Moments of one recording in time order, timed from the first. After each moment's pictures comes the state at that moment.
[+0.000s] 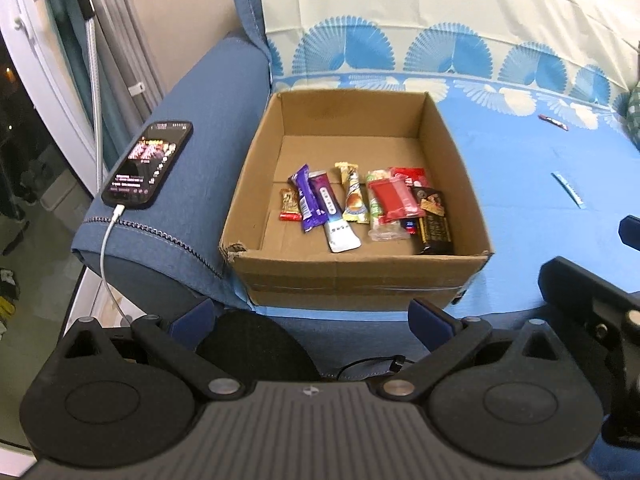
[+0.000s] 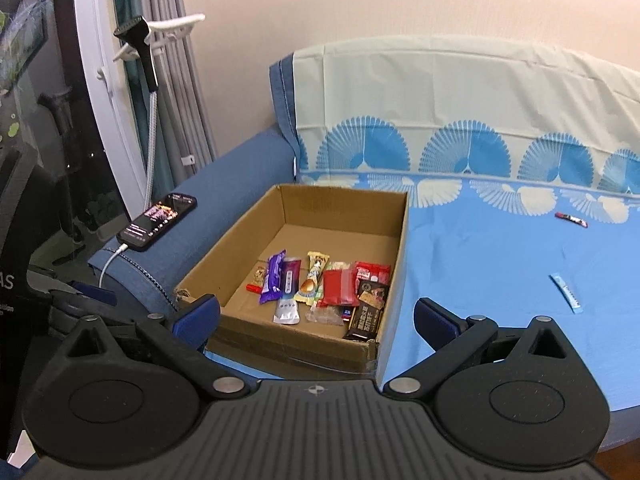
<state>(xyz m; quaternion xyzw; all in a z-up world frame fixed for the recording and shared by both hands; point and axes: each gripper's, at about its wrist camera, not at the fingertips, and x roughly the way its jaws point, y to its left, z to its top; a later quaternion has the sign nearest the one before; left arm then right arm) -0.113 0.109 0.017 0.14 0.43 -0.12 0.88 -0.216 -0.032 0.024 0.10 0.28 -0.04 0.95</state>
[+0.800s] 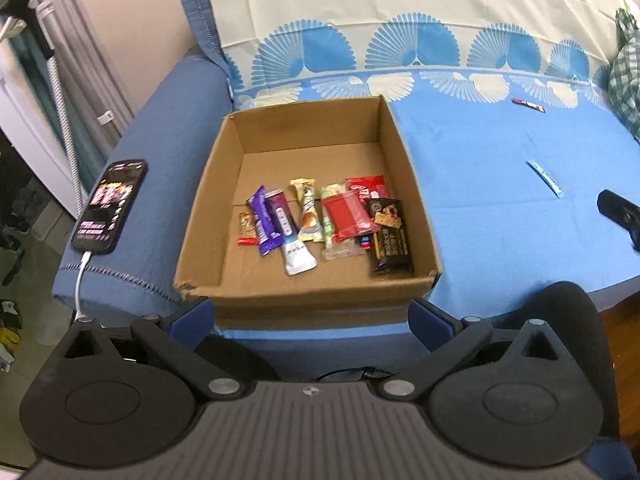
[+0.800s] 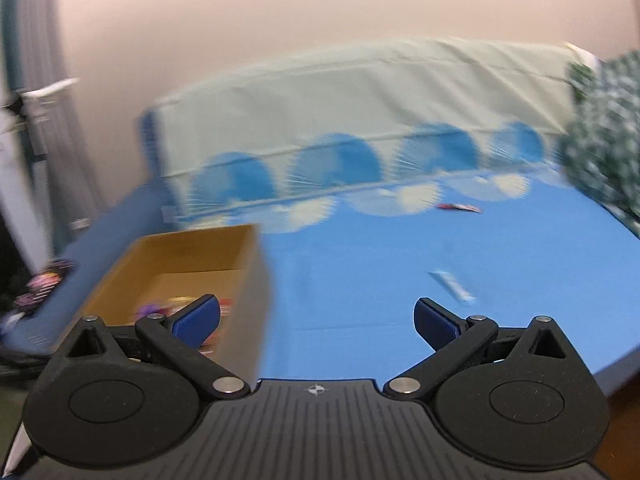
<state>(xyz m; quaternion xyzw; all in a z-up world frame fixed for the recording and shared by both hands) -0.101 0.034 0.029 0.18 0.44 -0.15 0.87 -0.236 -0.193 -0.017 0.16 0.25 -0.22 0.93</state>
